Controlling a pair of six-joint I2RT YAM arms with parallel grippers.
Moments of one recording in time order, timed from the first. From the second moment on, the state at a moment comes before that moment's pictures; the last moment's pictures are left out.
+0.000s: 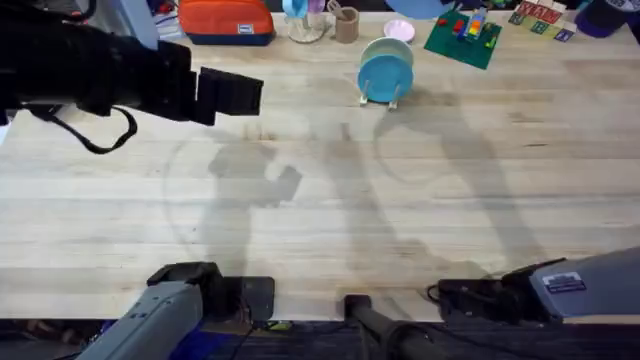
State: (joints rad) left arm 0.07 1.05 1.23 -1.14 0.36 0.25; right arm 0.26 1.65 1.80 -0.99 -0.17 -0.86
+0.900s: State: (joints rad) left arm 0.07 1.11 1.23 -1.14 0.35 0.21; right arm 0.16 1.83 1.92 -1.06 -0.31 -0.86
